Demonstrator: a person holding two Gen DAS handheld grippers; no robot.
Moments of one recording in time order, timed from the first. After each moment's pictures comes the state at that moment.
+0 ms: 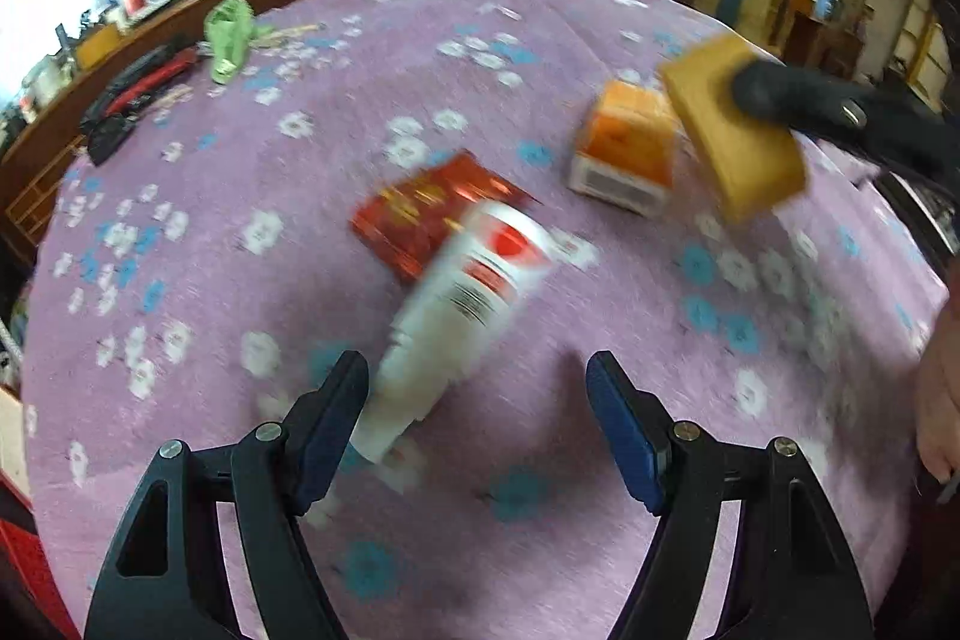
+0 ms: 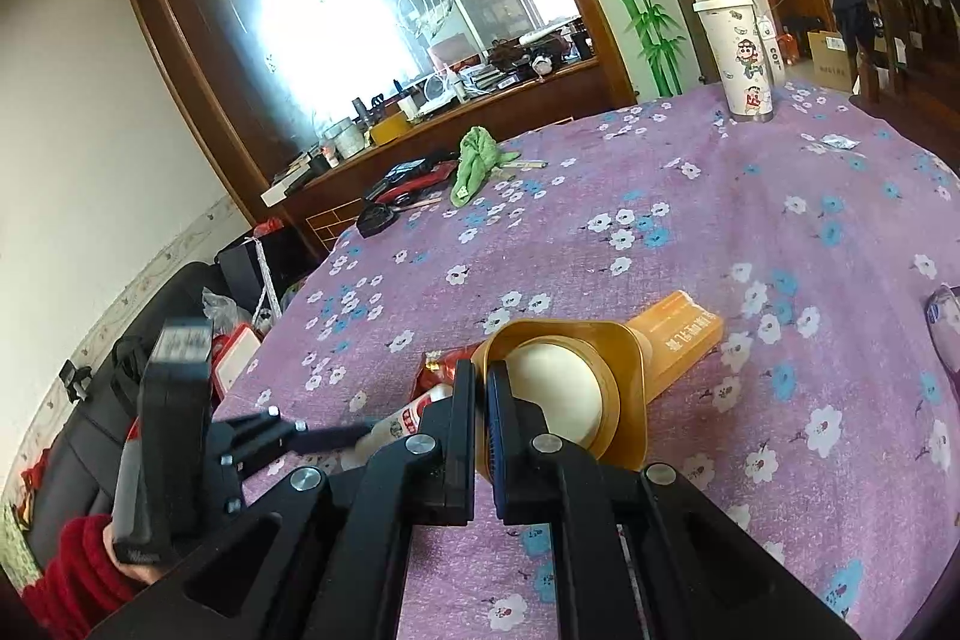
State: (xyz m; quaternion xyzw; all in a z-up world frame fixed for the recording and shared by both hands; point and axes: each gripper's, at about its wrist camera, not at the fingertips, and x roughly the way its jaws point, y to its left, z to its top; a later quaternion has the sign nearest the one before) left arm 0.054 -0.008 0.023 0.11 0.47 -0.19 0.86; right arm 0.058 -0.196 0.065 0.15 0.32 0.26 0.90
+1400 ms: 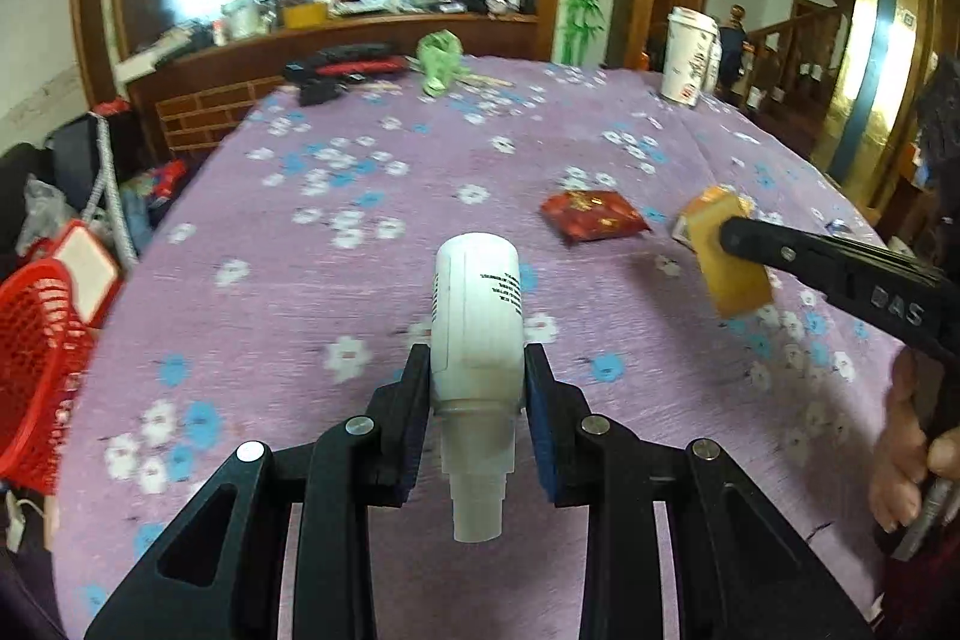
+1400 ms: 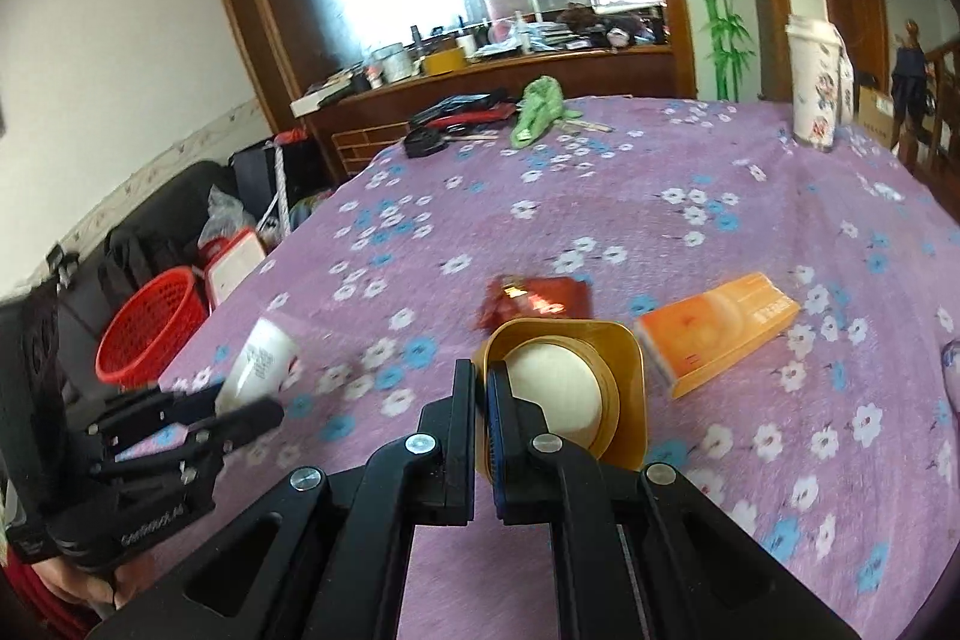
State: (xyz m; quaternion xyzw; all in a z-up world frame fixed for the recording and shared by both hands) left arm -0.050 0.066 0.055 -0.01 0.36 -0.01 0.93; right arm 0.022 -0.128 0.062 0.02 0.34 0.30 0.89
